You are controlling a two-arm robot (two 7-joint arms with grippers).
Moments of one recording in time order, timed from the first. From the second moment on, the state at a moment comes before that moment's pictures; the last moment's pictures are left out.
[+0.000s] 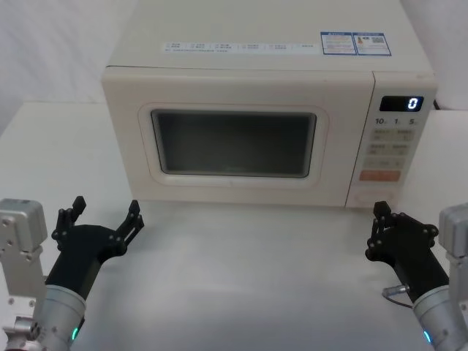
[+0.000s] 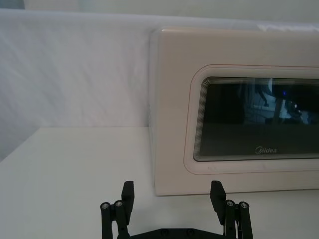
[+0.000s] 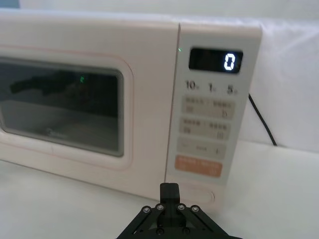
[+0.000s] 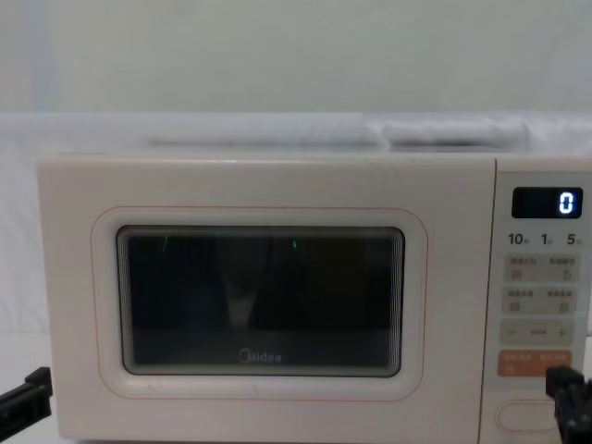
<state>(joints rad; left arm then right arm) 0.27 0.24 0.04 -1.85 -0.25 -0.02 -0.02 -0.17 0.19 -0.26 -1.77 0.07 -0.06 -0.03</state>
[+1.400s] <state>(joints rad) 0.27 0.24 0.04 -1.85 -0.25 -0.02 -0.02 -0.09 0.07 -0.20 -1.67 0.04 0.14 0.07</state>
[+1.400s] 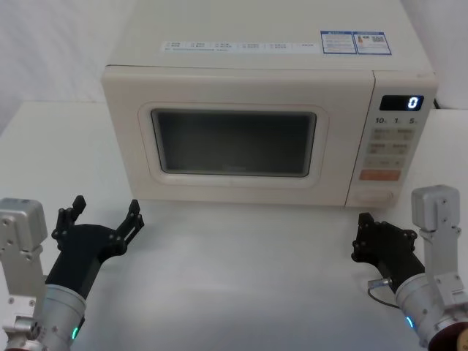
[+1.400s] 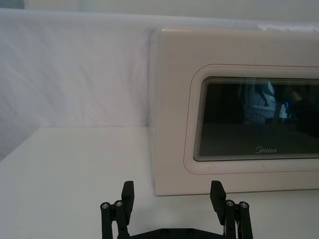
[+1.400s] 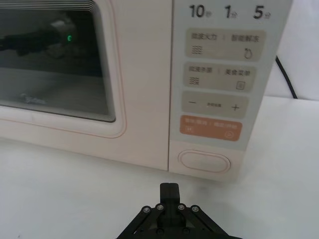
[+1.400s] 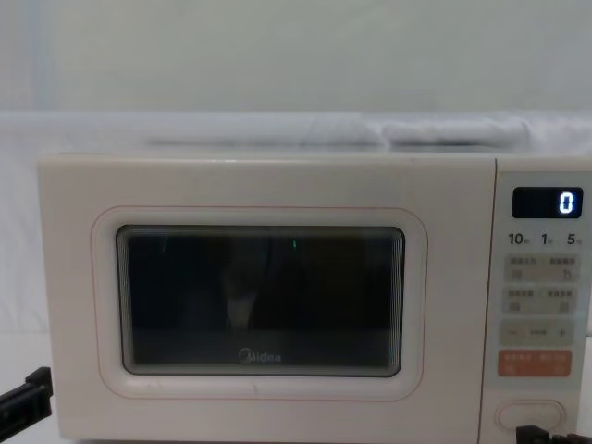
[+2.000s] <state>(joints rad) 0.27 0.24 0.04 -1.85 -0.25 -0.02 -0.02 -0.04 0.02 -0.17 -1.63 0.03 0.16 0.07</state>
